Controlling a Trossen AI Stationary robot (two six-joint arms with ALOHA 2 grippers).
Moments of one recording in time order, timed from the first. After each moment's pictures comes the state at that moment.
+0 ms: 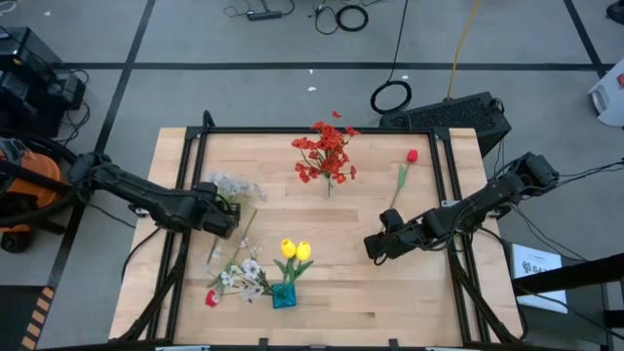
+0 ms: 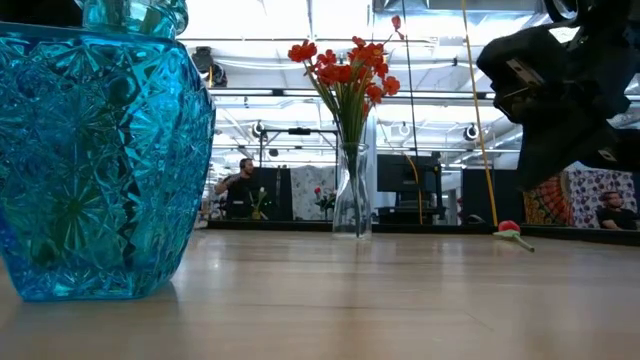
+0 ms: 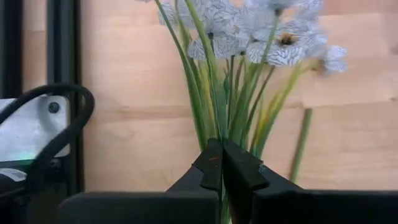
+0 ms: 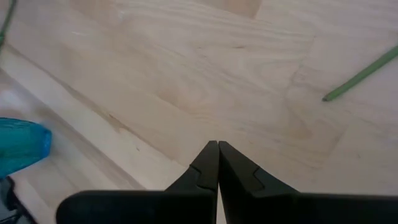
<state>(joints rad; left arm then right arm) -0.30 1.09 0.69 -1.21 -0.42 -1.82 0.41 1.30 0.67 -0.44 0.27 1.59</state>
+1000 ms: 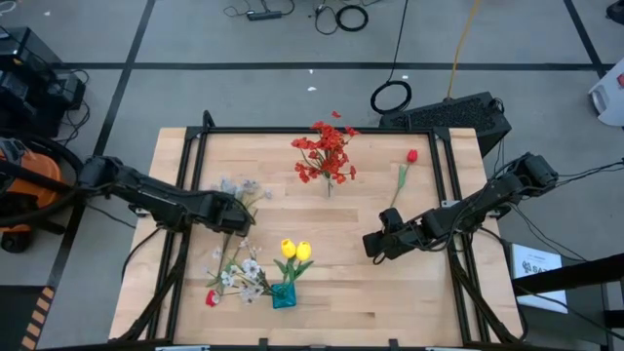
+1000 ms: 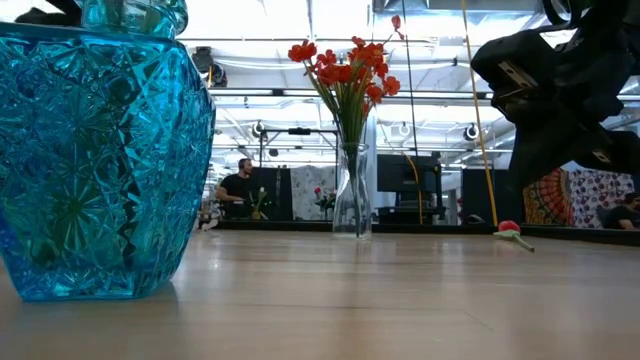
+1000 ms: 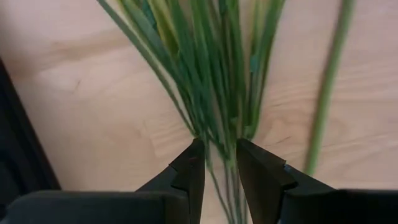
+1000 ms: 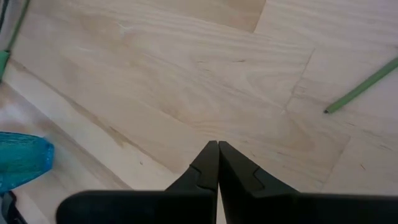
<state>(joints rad) -0.17 1.26 0.63 -0.96 -0.09 -1.49 0.41 1.31 0.67 -0.42 0.31 1.60</state>
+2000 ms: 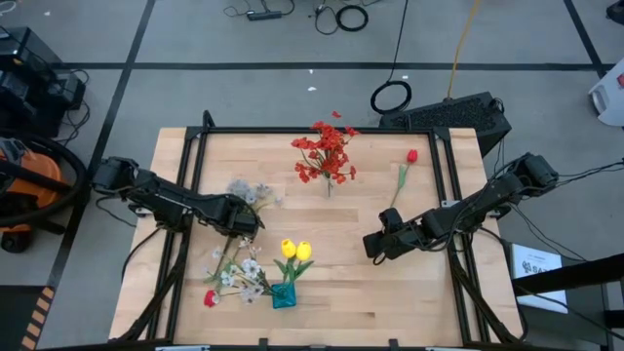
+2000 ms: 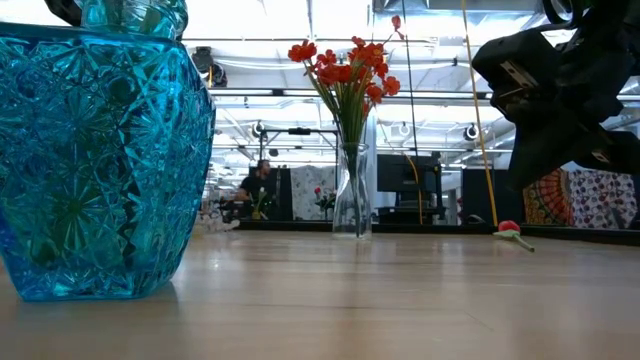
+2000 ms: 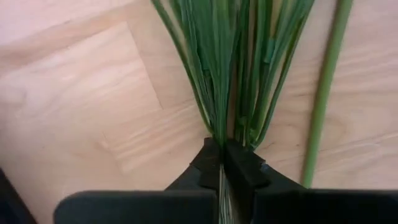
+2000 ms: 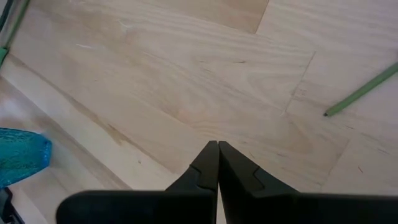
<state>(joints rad) -0.16 1.45 0.63 -0.84 -0.05 -1.39 0.41 1.31 0.67 -0.42 0.32 1.58</state>
